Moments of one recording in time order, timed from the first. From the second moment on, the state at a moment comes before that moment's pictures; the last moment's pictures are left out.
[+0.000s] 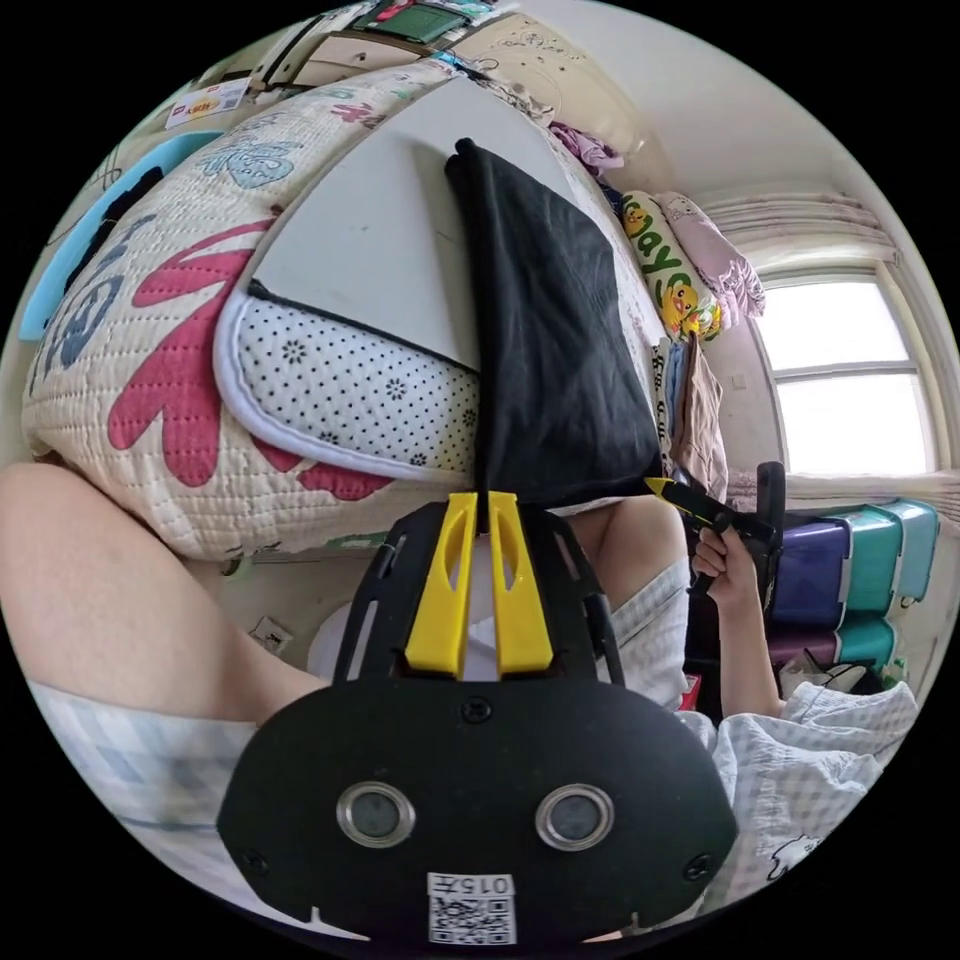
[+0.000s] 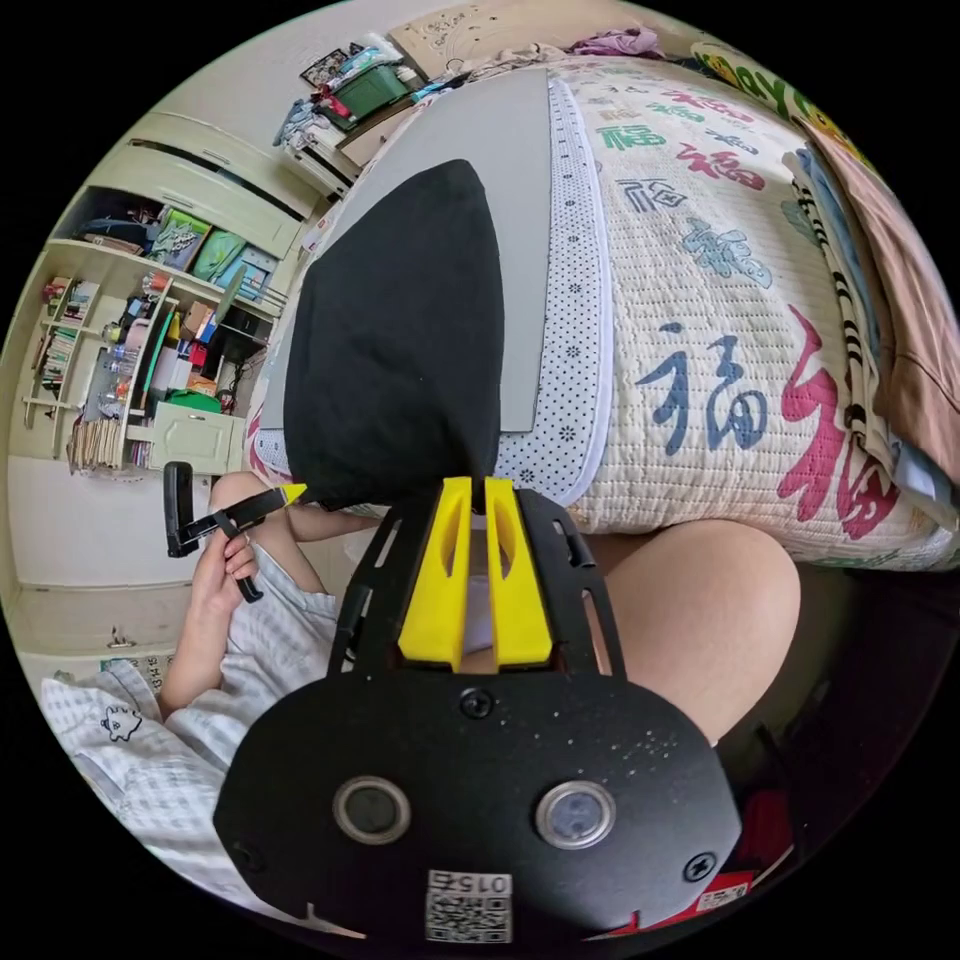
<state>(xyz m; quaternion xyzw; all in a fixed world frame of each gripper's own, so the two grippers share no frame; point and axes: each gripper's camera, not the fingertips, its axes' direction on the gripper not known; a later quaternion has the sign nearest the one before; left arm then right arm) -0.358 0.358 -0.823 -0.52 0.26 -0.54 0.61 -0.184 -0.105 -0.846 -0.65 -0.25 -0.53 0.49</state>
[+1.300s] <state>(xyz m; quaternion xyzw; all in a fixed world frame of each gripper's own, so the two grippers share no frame) -0.417 0.353 -0.625 -0.44 0.23 -0.56 0.67 -0.244 0.440 -0.661 -0.68 -0.35 -0.46 0.45</state>
